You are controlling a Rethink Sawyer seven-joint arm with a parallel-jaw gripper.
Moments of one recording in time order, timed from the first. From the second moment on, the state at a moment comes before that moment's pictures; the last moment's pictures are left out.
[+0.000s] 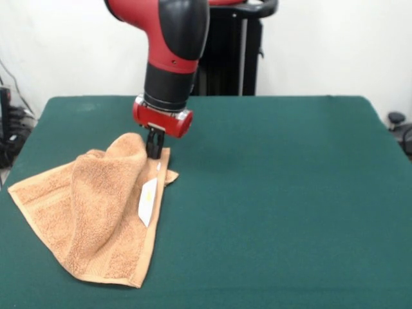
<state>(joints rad) -0.31 -0.42 -0.13 1.99 0.27 -0.21 1.49</state>
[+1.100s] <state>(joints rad) -0.25 -0.41 -0.15 2.01 0.42 -0.23 1.66</state>
